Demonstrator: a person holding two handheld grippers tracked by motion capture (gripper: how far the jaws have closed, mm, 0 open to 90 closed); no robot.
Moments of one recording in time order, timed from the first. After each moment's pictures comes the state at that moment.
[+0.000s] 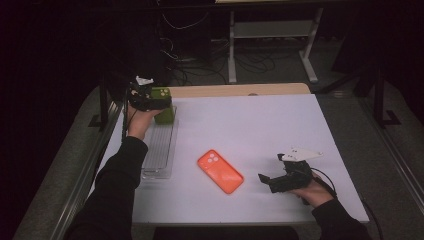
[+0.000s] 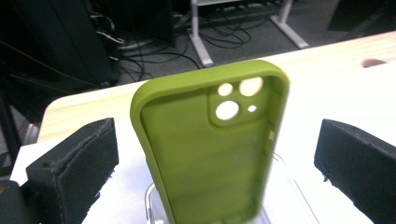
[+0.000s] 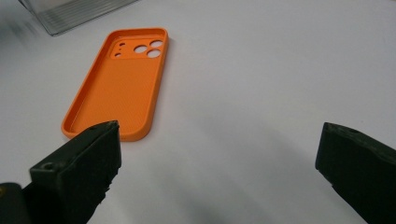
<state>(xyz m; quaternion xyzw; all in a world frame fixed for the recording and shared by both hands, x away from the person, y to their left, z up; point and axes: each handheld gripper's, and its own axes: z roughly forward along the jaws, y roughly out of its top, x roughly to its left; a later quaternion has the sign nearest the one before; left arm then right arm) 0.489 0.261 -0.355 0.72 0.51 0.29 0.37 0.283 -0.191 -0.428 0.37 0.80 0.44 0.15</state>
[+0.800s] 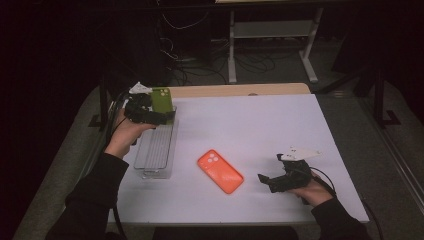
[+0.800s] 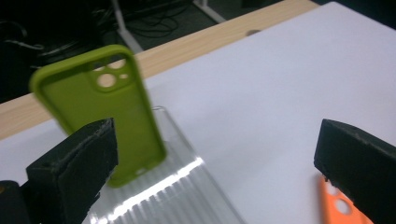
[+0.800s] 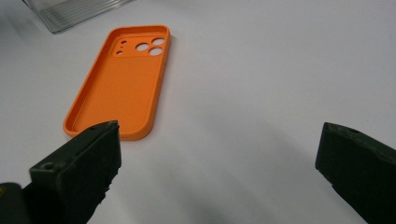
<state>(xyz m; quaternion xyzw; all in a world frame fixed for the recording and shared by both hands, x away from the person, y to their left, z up) 0.414 0.247 -0.316 0.79 0.41 0.20 0.41 0.285 -0.190 -0.428 0.37 0.81 0.44 0.14</state>
